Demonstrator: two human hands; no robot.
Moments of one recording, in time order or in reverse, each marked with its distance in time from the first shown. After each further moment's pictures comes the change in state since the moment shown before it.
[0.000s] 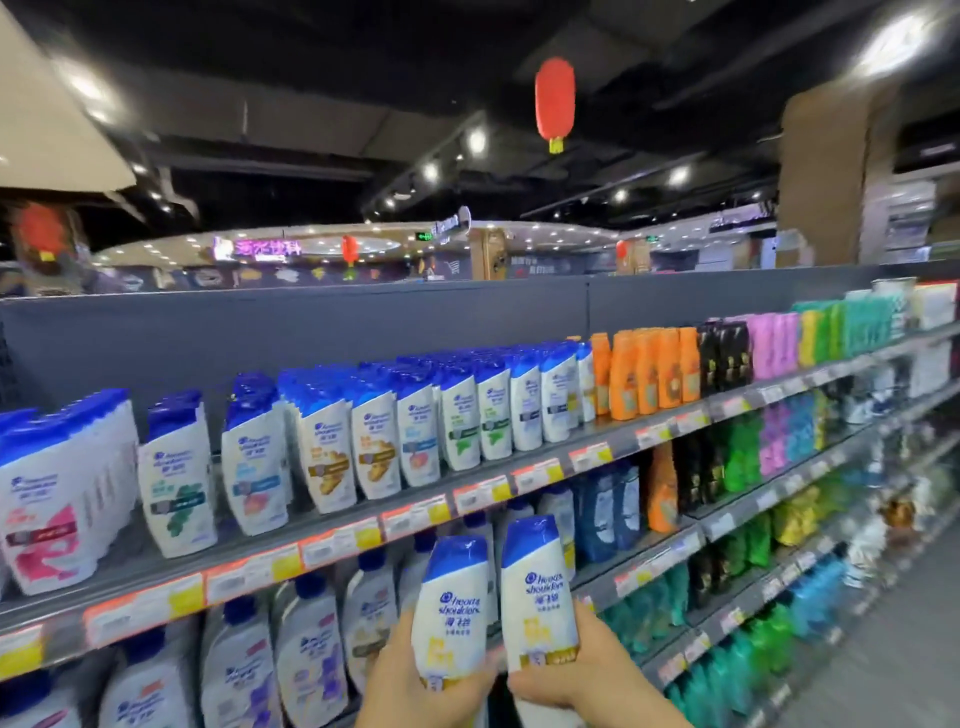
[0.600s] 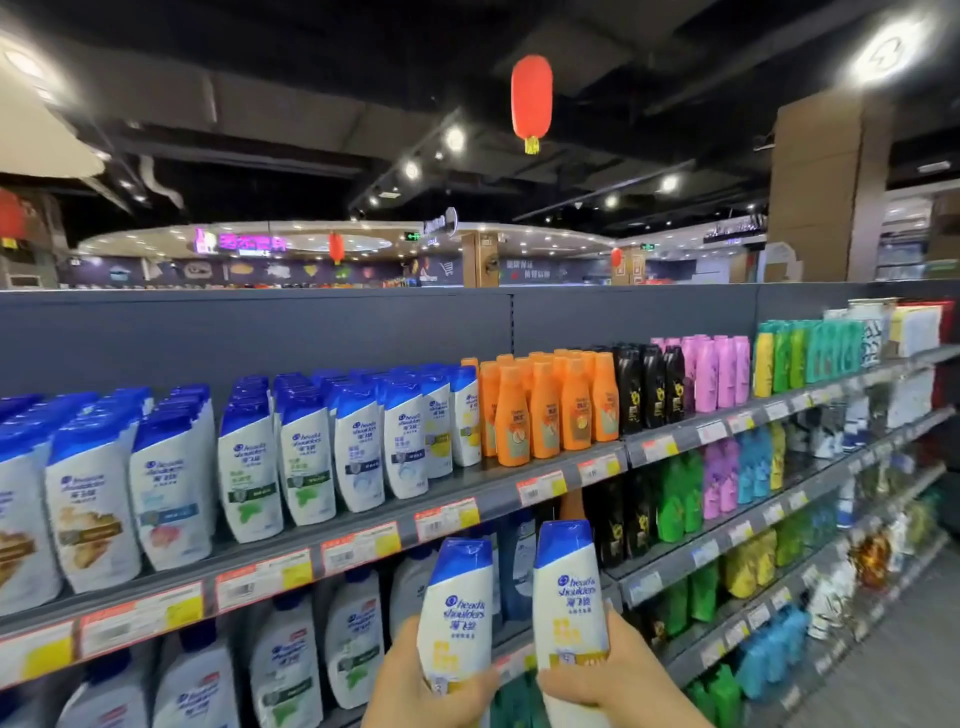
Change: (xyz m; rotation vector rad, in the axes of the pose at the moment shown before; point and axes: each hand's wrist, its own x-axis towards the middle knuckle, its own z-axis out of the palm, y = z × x) left_hand 0.098 0.110 0.258 -0.138 -0.071 -0.011; right_hand 0.099 0.048 -0.304 0.122 0.077 -0.026
